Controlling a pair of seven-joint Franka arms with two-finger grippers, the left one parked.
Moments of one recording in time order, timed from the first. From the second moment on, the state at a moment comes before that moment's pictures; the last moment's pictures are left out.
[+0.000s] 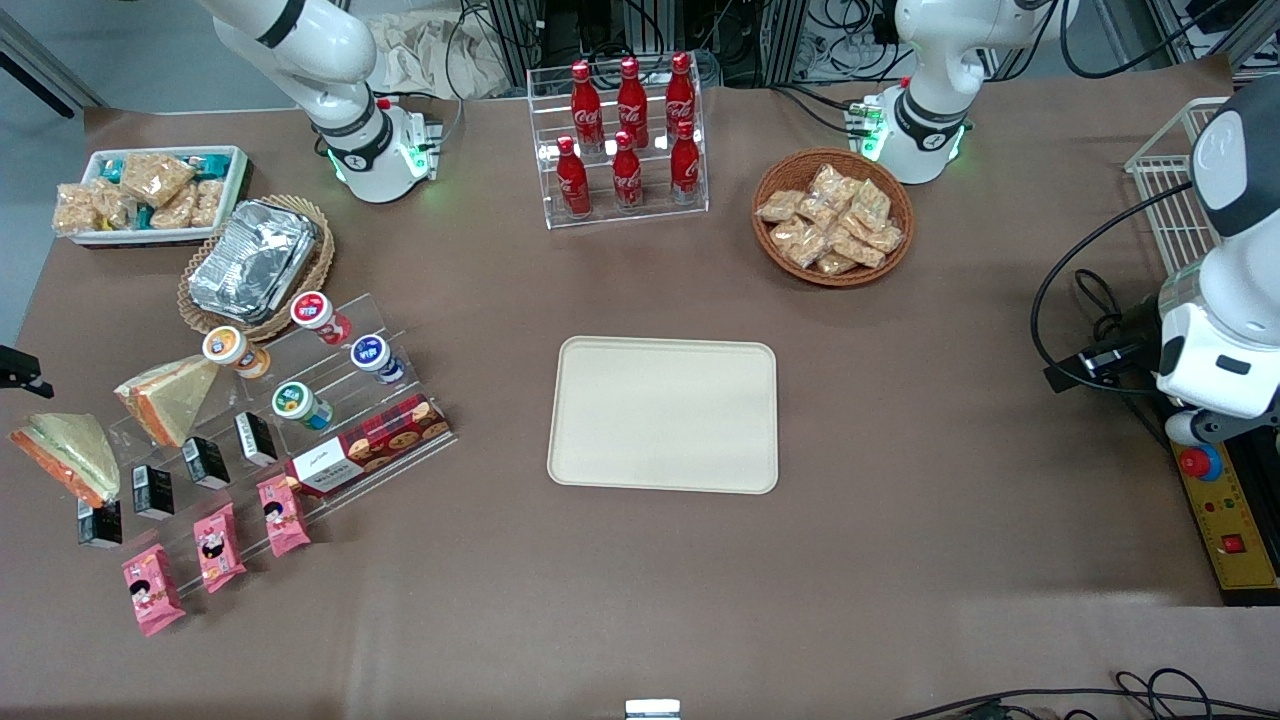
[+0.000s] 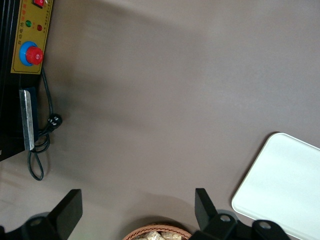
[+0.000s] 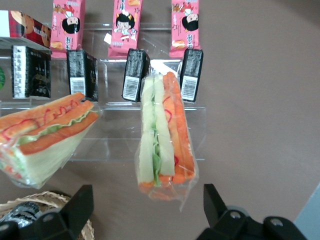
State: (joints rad) arm -0.38 0.30 -0.16 -1.68 0.11 2.00 -1.10
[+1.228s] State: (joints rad) arm -0.35 0.37 -0.15 -1.68 0.07 2.09 -1.22
